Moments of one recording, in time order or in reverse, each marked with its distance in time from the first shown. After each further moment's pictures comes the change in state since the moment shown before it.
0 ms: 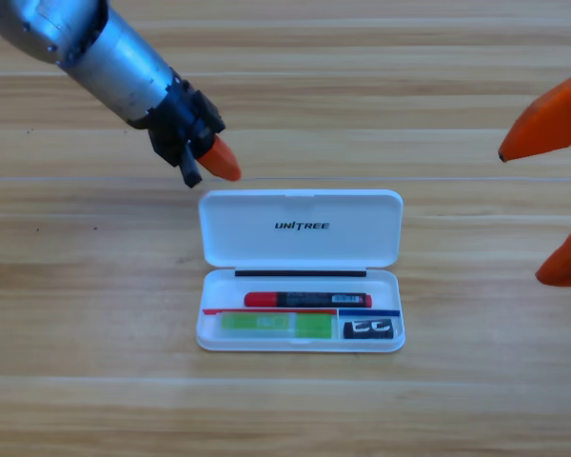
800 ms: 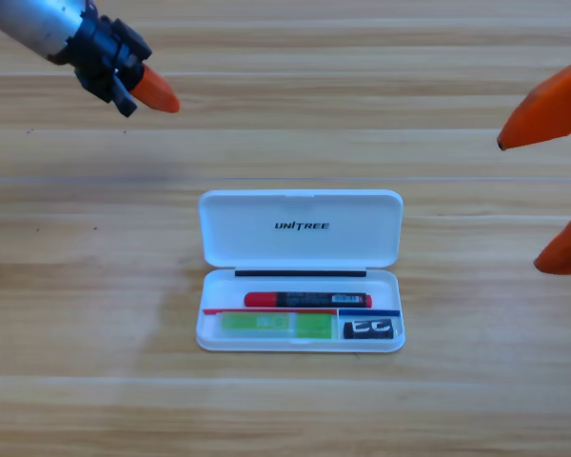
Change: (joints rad) arm 0 0.188 -0.081 -0.033 0.034 -0.082 -0.012; arm 1 -0.001 0.000 -0.014 0.000 0.000 0.000
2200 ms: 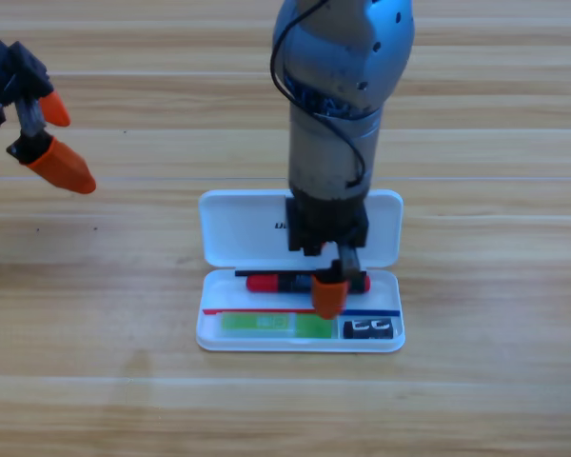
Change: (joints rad) arm 0 -0.054 -0.324 0.134 0.331 0.151 0.063; arm 1 0.162 1.031 -0.874 0.468 -0.528 -0.248
